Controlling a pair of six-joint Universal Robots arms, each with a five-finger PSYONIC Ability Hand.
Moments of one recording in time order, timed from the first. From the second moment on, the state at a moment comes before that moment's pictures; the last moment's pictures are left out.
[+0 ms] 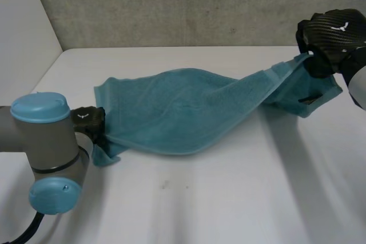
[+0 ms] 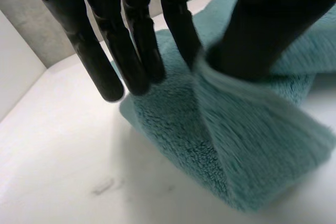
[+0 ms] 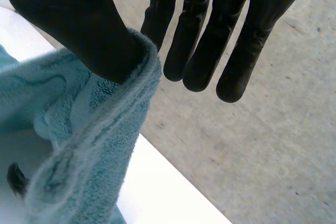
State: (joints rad) left arm 4.33 -2.08 -1.63 3.35 -1.83 3.26; right arm 1.77 -1.55 1.56 -0.04 1.34 2.76; left_hand 1.08 1.03 1.03 1.03 0.84; right_hand 0.97 1.17 1.18 1.19 0.99
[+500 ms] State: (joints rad) left arm 4.40 -1.62 -1.73 3.17 -1.73 3.81; right arm 1.65 -1.46 1.43 0.57 1.34 2.27; left_hand 1.14 1.19 1.19 1.19 0.96; right_hand 0.97 1.17 1.18 1.19 0.99
